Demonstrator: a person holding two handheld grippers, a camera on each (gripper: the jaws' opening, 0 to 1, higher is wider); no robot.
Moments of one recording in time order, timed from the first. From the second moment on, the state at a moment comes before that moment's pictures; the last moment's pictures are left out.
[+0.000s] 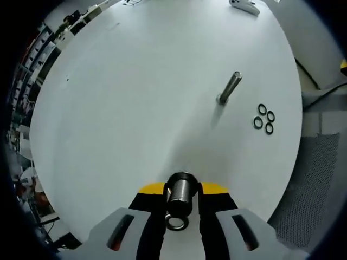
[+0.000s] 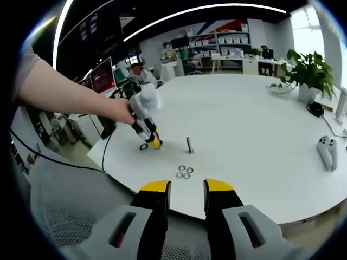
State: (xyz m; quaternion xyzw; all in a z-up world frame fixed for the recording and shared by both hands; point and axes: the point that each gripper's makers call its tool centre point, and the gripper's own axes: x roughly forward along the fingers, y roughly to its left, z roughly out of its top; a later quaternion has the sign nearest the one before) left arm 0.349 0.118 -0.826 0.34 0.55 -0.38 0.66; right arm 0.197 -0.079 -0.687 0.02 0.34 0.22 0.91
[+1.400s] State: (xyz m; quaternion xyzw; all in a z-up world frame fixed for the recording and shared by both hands) left arm 0.330 0.179 -0.837 0.28 0.58 -0.31 0.70; right arm 0.196 -0.077 -0.687 0.02 0.34 0.23 0.91
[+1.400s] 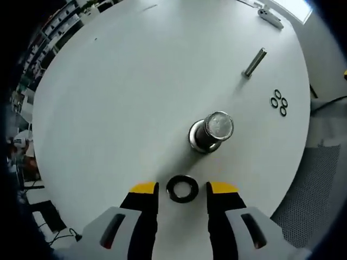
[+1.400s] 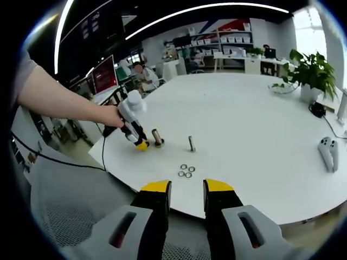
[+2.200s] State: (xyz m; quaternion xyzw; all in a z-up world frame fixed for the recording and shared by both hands) left arm 0.327 0.183 -0.838 0.25 0.61 -0.29 0.69; right arm 0.194 -0.078 -0.689 0.02 0.35 0.23 0.91
